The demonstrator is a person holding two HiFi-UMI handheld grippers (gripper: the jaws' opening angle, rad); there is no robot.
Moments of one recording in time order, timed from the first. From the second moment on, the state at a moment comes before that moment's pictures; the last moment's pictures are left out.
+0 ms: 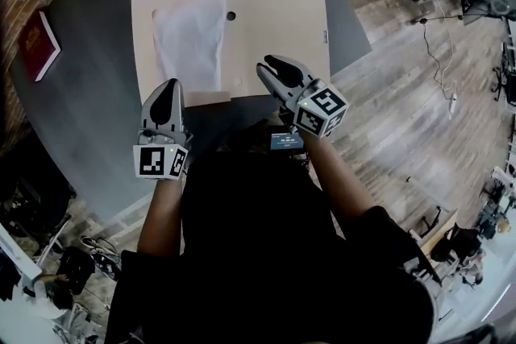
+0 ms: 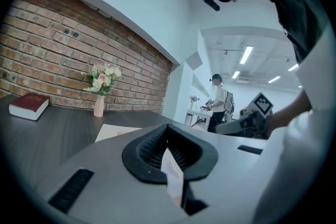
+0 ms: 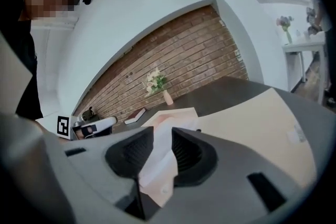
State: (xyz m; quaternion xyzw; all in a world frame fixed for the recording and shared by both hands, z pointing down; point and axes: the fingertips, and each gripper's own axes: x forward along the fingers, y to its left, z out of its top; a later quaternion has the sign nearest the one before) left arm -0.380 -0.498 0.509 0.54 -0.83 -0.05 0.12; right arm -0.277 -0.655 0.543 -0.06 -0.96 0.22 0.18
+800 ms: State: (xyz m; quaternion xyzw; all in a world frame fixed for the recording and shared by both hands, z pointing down) left arm -0.411 -0.508 0.534 0.48 -0.87 -0.01 0.13; right arm -0.391 -0.672 0.660 -0.12 -0.87 0.25 0.41
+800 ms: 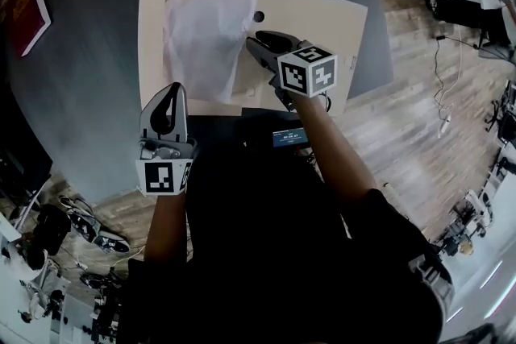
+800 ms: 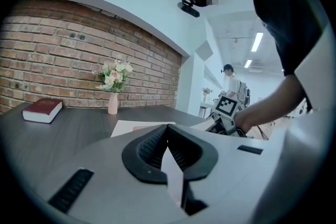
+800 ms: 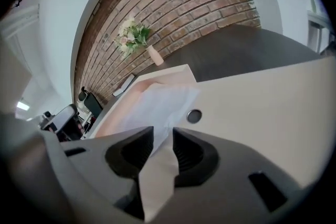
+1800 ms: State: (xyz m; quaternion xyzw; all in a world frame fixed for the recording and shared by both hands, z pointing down) left arm -0.425 -0.497 0.534 0.48 -0.86 -0.02 0.13; right arm -0.428 -0.656 0.671 -0.13 -0.79 0.44 0.40
